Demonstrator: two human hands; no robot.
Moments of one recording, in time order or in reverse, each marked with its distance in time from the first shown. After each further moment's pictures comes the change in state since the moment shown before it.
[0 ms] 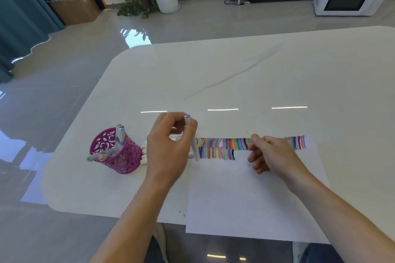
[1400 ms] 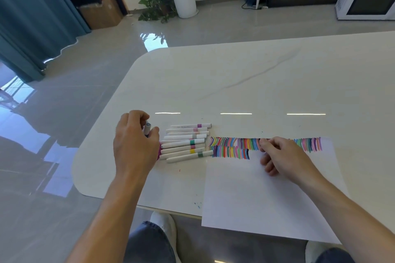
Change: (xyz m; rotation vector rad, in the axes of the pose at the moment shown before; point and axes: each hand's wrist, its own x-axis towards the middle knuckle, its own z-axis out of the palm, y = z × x) left_hand 0.009 -0.030 -0.086 0.627 0.195 -0.074; right_hand 0.005 0.011 0.007 -0.259 -0.001 -0.127
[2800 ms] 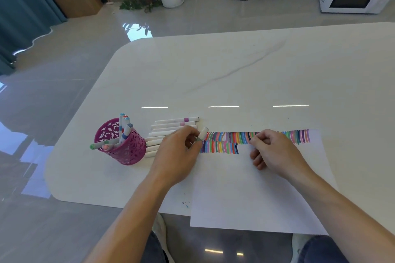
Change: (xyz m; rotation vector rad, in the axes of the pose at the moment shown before) left_hand -0.037 0.036 0.069 -0.247 -0.558 0.146; right_hand 0.001 0.002 0.003 0.004 0.026 0.010
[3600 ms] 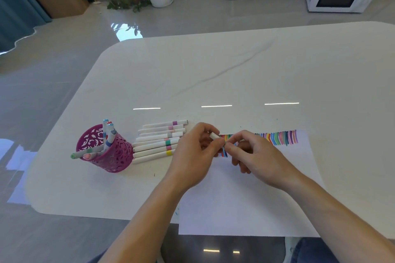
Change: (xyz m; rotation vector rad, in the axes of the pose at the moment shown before) left_hand 0.007 0.043 0.036 -0.517 -0.137 -0.047; right_hand -0.013 -0.009 -0.002 0.023 -0.219 -0.236
